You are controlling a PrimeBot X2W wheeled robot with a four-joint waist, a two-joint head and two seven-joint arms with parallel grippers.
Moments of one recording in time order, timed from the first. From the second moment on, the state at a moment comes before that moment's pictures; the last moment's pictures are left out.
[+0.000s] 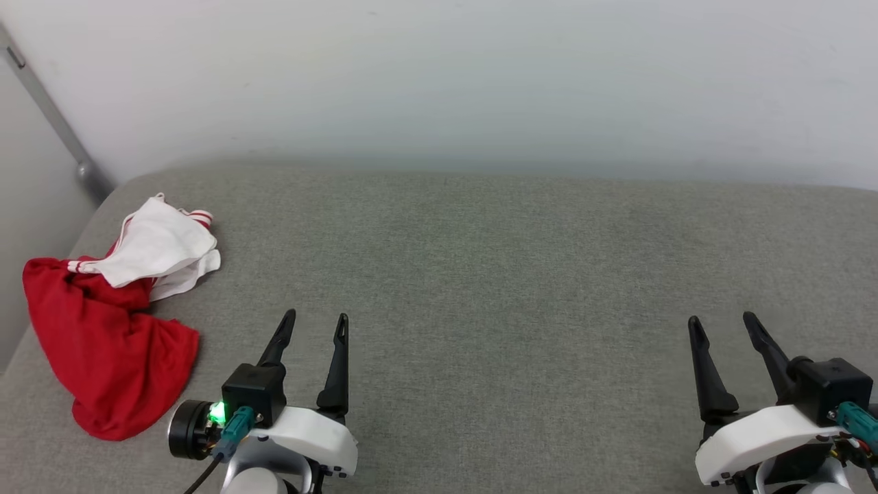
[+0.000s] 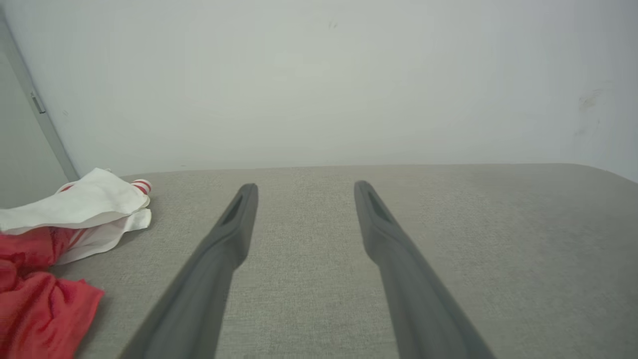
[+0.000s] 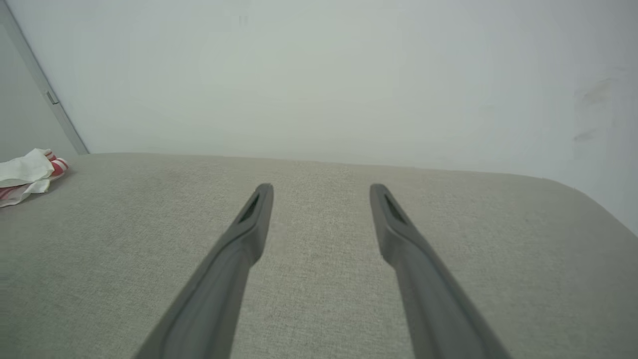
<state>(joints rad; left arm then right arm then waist) -0.13 0.08 -0.17 0.28 -0.15 -0.01 -0.26 0.00 -0.05 -0.07 0.04 0.08 0.13 -0.05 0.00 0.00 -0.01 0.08</state>
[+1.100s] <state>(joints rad) -0.15 0.08 -0.11 0.32 -0.18 0.00 -0.26 -0.02 -0.05 0.05 -0.01 0.09 0.13 -0.03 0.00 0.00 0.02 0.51</state>
